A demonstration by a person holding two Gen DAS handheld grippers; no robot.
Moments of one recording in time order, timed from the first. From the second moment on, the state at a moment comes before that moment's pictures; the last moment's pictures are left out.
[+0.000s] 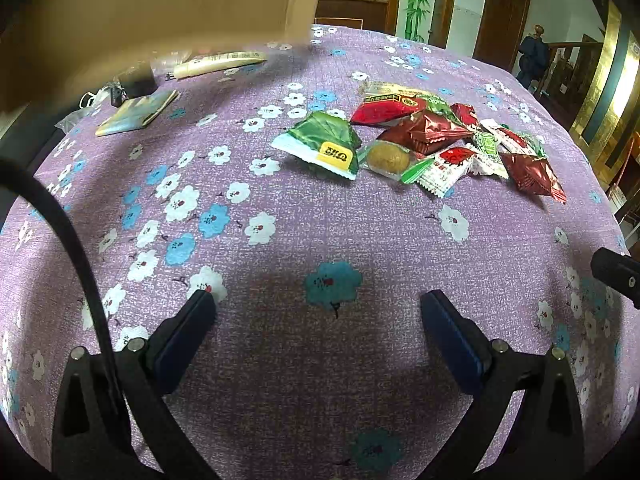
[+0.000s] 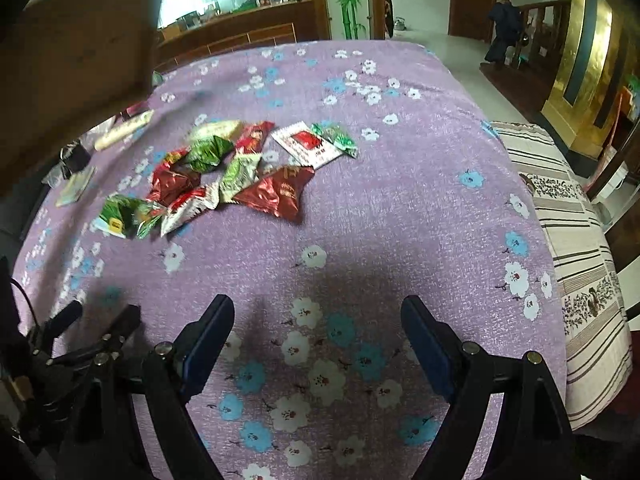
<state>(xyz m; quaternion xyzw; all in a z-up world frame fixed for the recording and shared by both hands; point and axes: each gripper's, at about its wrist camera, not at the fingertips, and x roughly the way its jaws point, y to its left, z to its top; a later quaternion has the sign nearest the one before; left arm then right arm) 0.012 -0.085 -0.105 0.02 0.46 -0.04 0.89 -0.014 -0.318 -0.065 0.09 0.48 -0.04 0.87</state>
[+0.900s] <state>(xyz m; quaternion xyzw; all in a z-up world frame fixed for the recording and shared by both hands) 0.016 -0.090 -0.106 0.03 0.46 -0.04 0.88 -0.011 -0.315 -0.074 0.09 0.50 -0.01 0.86</state>
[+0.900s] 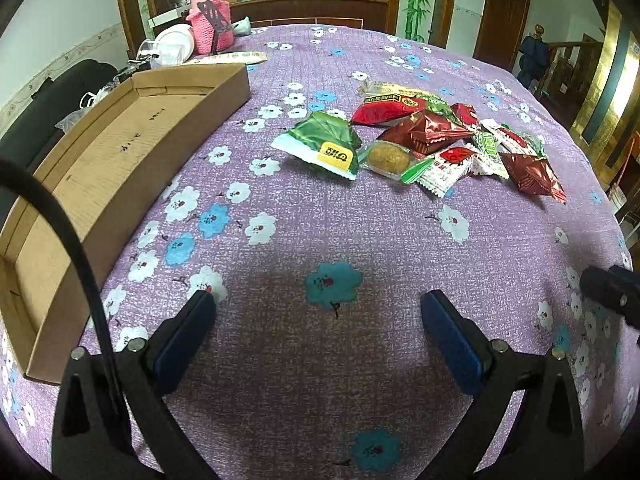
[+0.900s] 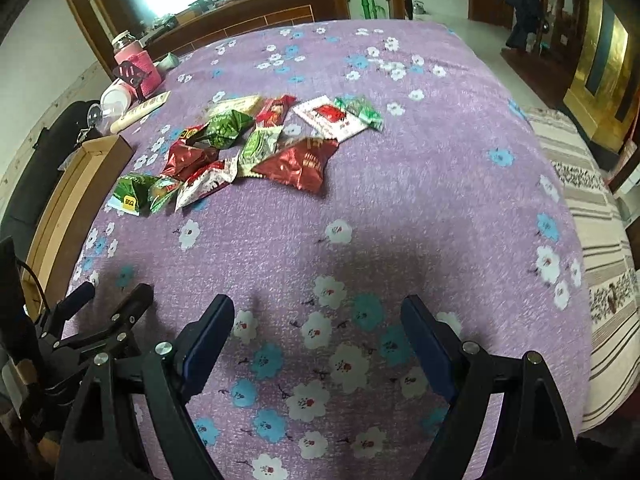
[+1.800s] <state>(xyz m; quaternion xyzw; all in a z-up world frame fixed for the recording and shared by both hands) 0.131 -0.081 -0.073 0.06 0.56 -0.12 0.82 0.095 -0.294 -0.098 -0.05 0.50 0.07 0.86</state>
